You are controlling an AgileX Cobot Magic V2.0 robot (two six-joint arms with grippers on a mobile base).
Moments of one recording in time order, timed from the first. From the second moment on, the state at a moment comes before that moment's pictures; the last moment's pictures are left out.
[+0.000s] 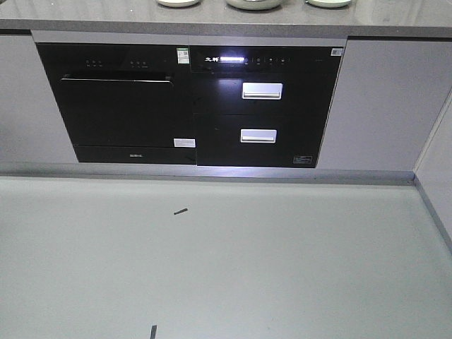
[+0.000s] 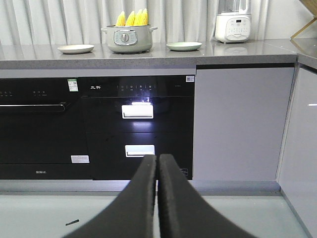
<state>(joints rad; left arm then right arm) -0.03 -0.01 0.03 -0.06 0.10 0.11 -0.01 -0.01 0.03 -0.08 0.12 0.10</state>
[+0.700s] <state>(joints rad) -0.03 -0.01 0.03 -0.06 0.10 0.11 -0.01 -0.01 0.03 -0.08 0.12 0.10</state>
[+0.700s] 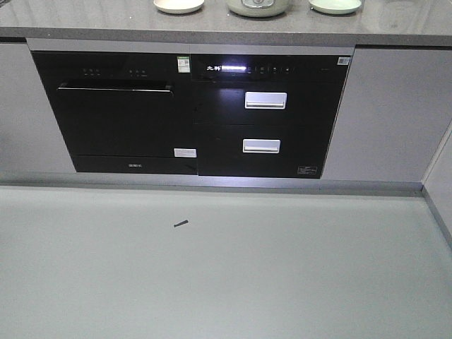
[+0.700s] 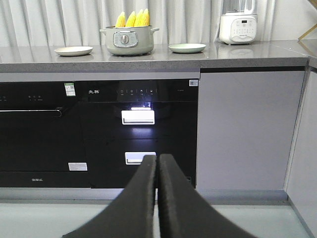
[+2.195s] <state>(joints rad) -0.03 -0.01 0.03 -0.06 0.10 0.11 -0.01 -0.01 0.03 -0.08 0.12 0.10</state>
